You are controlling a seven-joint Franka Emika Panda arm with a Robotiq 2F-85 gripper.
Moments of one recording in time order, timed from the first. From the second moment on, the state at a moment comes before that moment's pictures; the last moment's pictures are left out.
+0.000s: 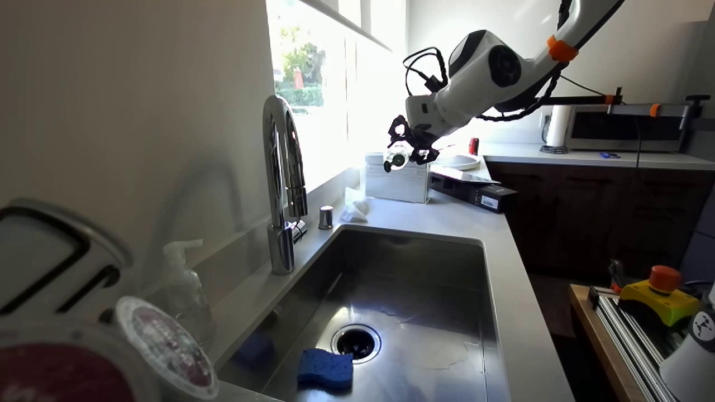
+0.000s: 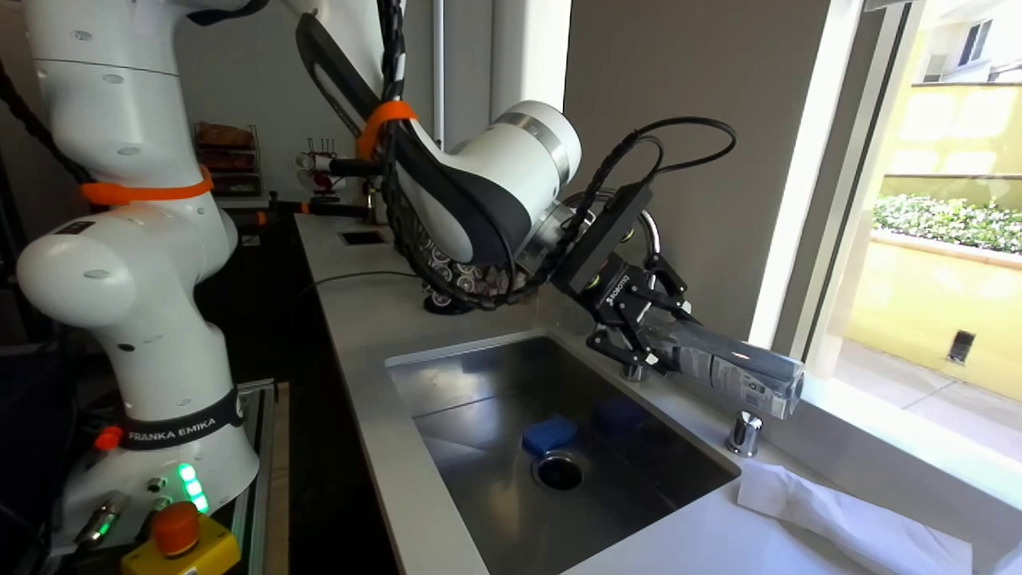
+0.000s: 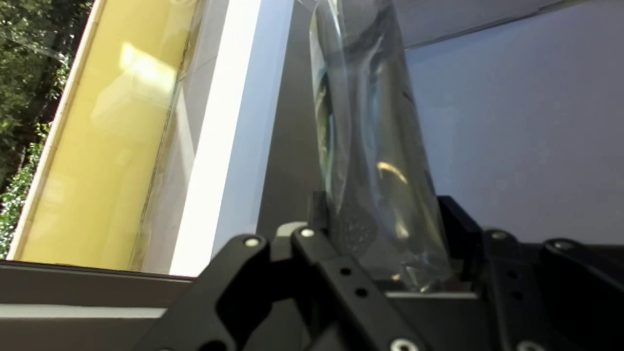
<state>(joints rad) -0.30 -0.01 -0.26 -2.26 -2.38 2.96 0.27</state>
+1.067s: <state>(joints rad) -0.26 -0.03 -0.20 -2.26 -2.51 2.87 0.41</state>
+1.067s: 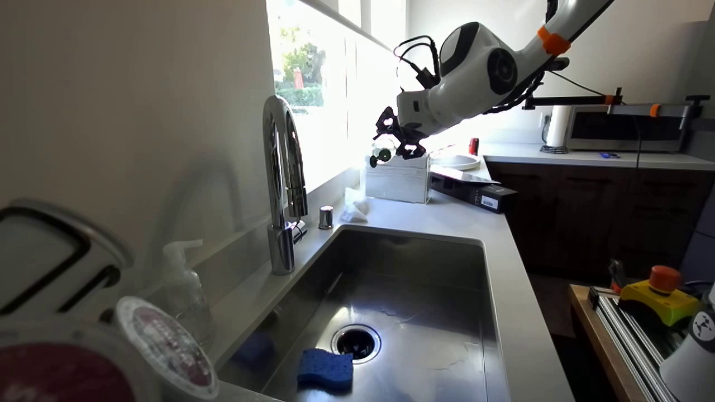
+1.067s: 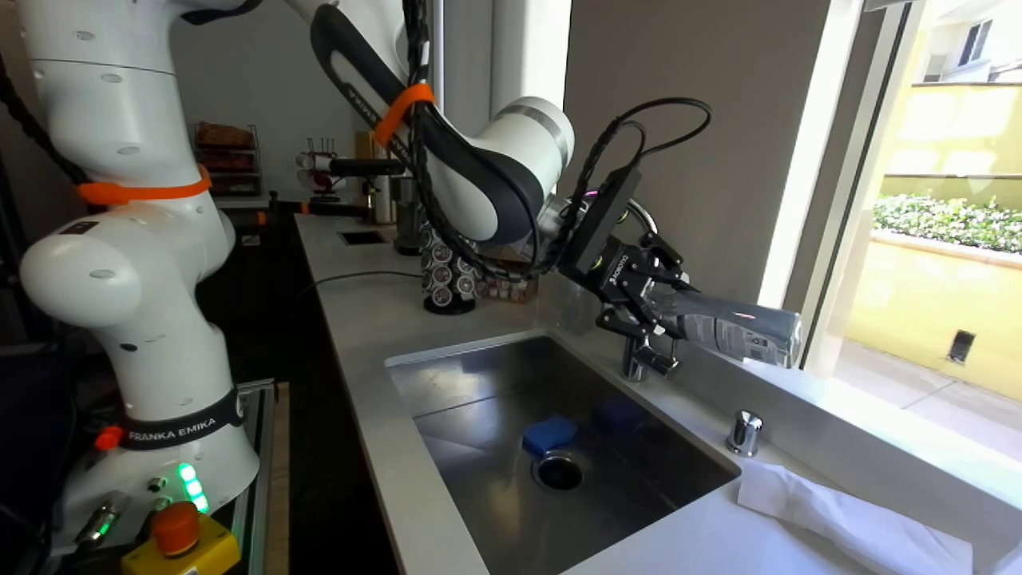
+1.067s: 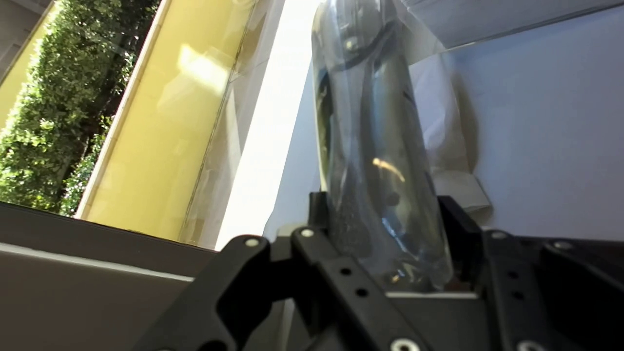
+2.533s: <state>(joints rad) -0.25 -0.03 -0.24 -2.27 -2.51 2.88 0.38</state>
